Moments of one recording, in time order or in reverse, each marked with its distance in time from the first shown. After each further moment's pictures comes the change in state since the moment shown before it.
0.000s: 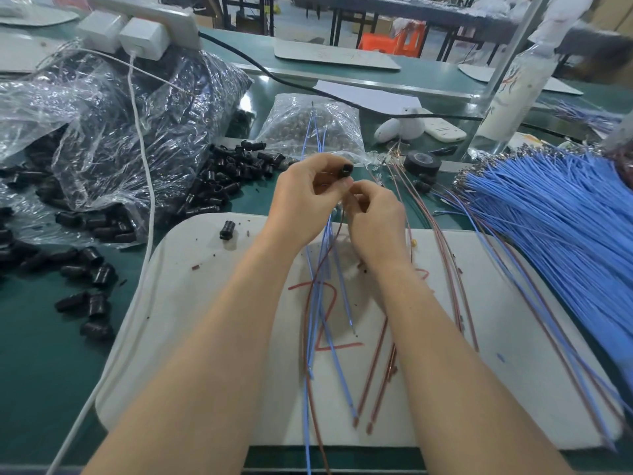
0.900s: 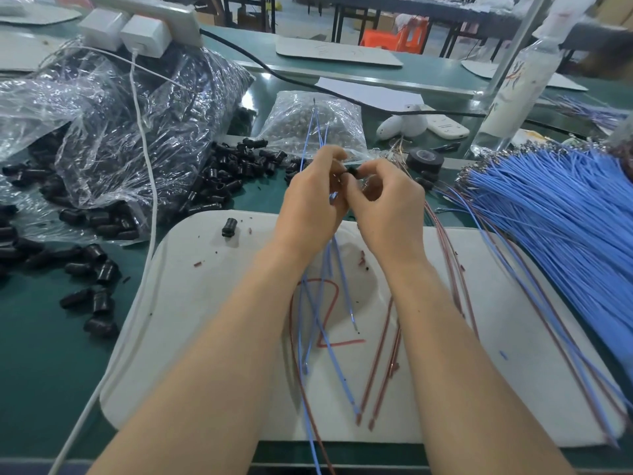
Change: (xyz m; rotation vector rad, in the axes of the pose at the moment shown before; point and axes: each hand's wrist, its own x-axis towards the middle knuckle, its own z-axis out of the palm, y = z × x) left_hand -0.008 -0.005 0.009 0.247 0.048 0.155; right_hand -0.002 -0.014 -0.014 -0.087 0.144 -0.155
